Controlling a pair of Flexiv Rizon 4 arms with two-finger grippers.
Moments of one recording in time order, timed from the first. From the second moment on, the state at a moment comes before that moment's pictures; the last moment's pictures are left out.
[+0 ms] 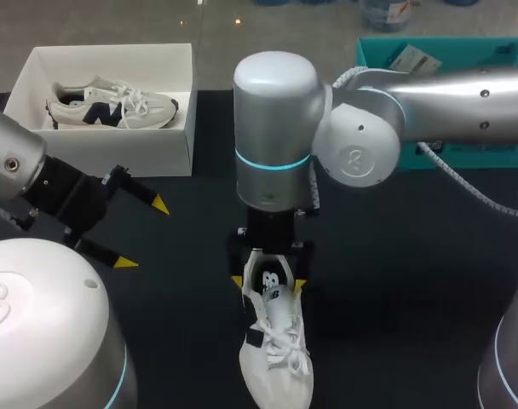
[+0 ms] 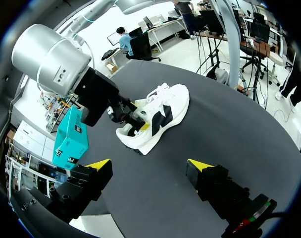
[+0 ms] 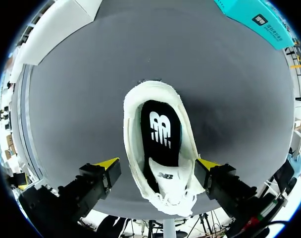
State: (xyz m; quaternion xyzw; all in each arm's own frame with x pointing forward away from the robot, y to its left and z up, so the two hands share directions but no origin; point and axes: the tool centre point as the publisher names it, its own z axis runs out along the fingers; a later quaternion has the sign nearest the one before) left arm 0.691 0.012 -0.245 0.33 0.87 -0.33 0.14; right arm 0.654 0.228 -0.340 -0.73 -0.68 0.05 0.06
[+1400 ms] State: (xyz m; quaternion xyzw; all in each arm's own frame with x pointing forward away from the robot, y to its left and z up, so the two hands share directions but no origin) left arm 0.691 0.012 -0.245 0.33 0.87 -0.33 0.14; right arm 0.615 0.223 -0.343 -0.74 -0.66 0.05 0.13
